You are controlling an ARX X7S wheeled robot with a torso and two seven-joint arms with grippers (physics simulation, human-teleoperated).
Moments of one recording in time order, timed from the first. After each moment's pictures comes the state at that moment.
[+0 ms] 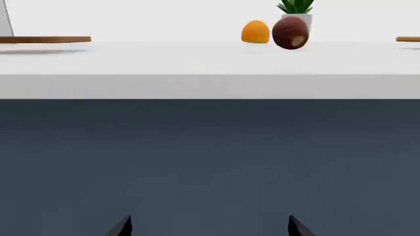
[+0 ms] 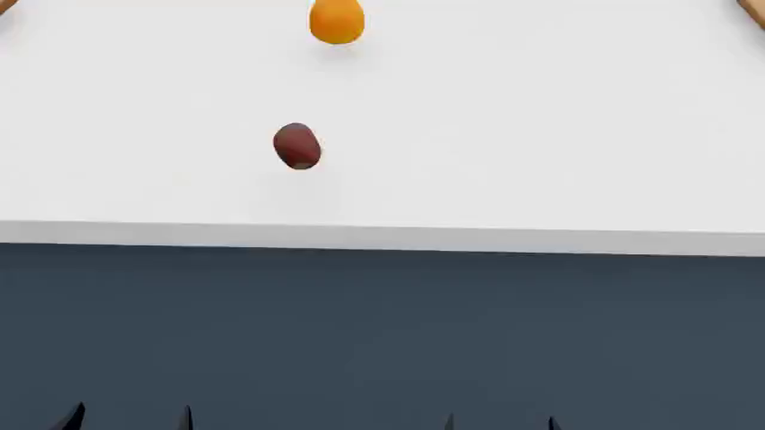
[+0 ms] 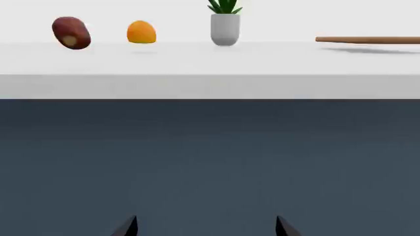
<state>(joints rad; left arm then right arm) 0.00 0.00 0.00 0.00 0.00 0.00 0.00 0.00 0.00 0.00 0.00 0.00 0.00 0.00</state>
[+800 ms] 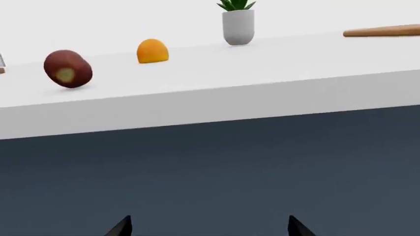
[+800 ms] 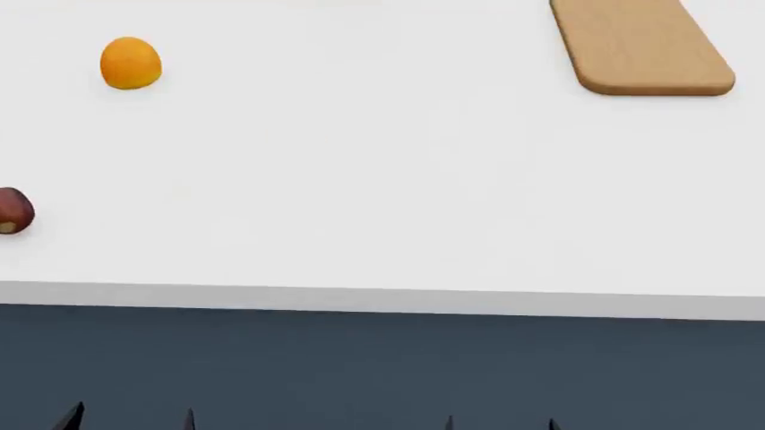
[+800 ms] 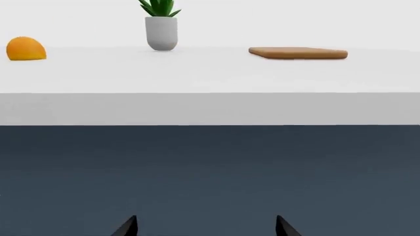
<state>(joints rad) -0.01 -0.06 0.10 -0.02 0.03 0.02 -0.13 -0.01 0.07 -0.08 0.00 0.07 -0.03 0.08</state>
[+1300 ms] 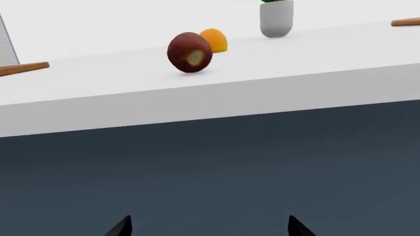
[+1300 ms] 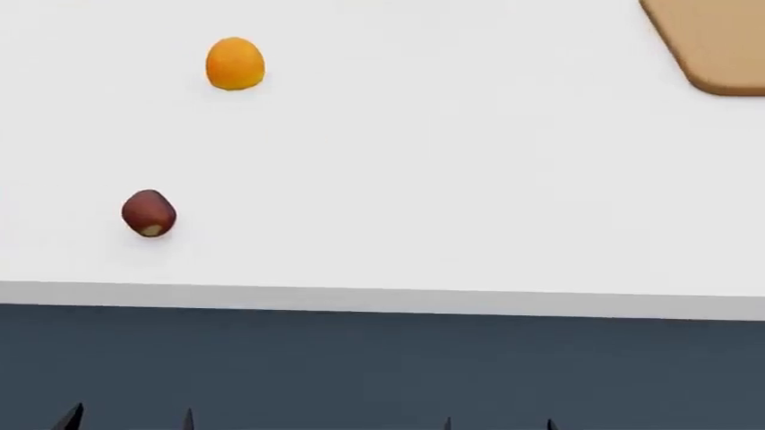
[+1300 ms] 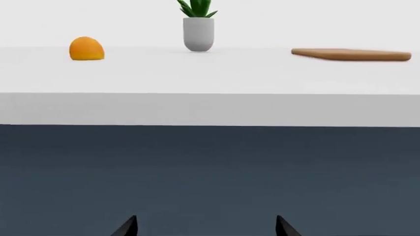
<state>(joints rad) -0.01 -0.09 0.14 -0.03 0.01 0.01 -0.18 -0.02 0.10 -0.12 -0.01 0.09 -0.04 0.10</state>
